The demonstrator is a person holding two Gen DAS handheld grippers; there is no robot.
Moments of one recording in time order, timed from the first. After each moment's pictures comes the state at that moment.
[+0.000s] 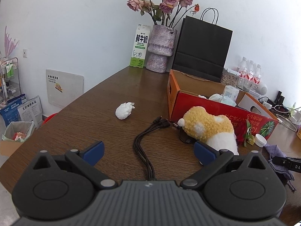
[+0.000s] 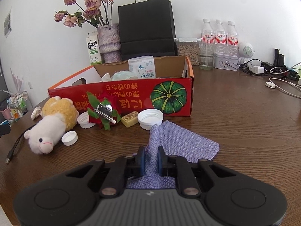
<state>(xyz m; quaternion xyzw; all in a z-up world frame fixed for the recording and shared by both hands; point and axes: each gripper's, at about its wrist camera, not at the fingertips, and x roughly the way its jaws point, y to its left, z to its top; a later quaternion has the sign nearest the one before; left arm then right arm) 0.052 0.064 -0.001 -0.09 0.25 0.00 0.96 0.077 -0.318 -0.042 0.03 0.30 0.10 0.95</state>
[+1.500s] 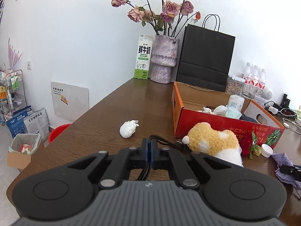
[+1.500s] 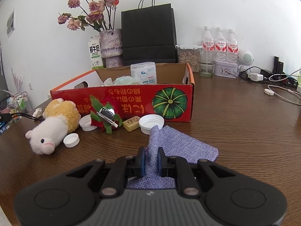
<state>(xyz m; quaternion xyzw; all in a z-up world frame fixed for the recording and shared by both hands) 0.062 0.058 0.019 -0.07 0.22 0.03 0.97 0.070 -0.315 -0.038 0.02 0.27 0.09 0.96</state>
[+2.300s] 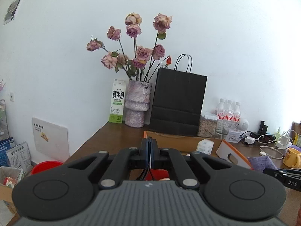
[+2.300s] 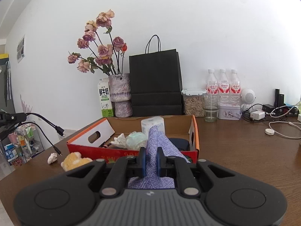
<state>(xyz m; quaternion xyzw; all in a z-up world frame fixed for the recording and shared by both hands) 0.062 0.026 0.097 -0.06 0.10 -0.04 0.99 0.063 -0.315 0.036 0.04 0.16 0.11 0.98</state>
